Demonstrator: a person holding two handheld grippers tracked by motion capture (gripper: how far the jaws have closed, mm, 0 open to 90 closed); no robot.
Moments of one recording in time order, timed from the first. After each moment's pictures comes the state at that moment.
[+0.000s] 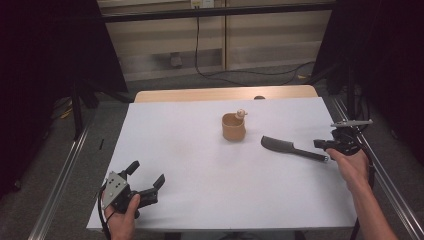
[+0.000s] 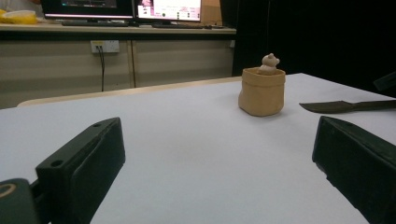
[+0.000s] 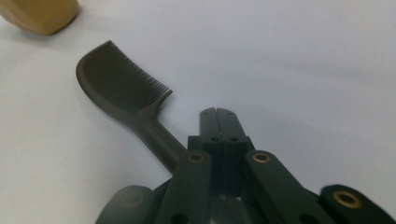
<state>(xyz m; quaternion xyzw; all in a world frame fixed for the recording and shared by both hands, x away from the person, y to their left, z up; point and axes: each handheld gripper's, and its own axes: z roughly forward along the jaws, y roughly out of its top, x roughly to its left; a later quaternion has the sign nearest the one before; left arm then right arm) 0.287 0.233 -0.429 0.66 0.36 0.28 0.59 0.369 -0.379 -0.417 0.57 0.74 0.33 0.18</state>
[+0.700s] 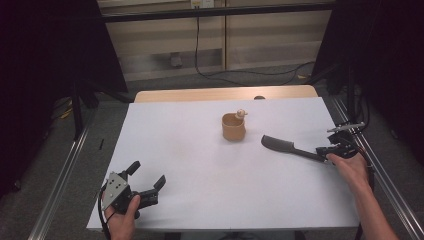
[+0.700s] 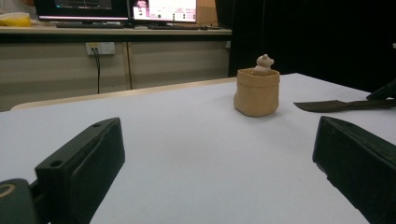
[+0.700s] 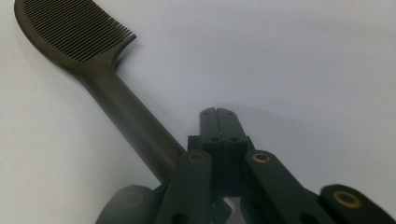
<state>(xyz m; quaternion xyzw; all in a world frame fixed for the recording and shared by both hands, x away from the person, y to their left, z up) 0.286 0.231 -0.428 0.66 0.36 0.28 0.59 0.373 -0.388 -0.440 0.58 0.76 0.26 0.15</state>
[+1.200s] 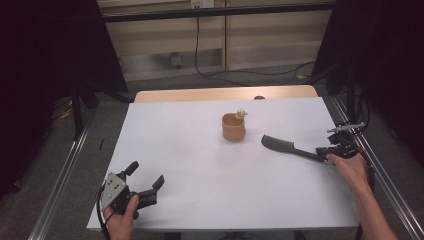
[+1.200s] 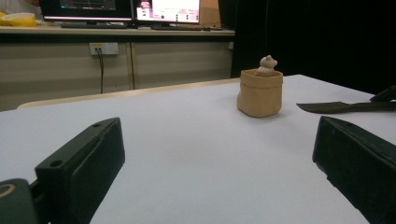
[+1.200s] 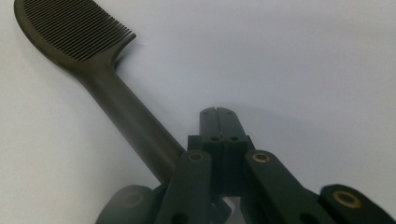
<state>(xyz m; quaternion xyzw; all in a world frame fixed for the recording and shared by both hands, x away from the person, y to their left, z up) 0.286 0.235 -0.429 0.66 0.36 0.28 0.59 0.373 -0.387 -0.440 0.58 0.76 0.26 0.15</state>
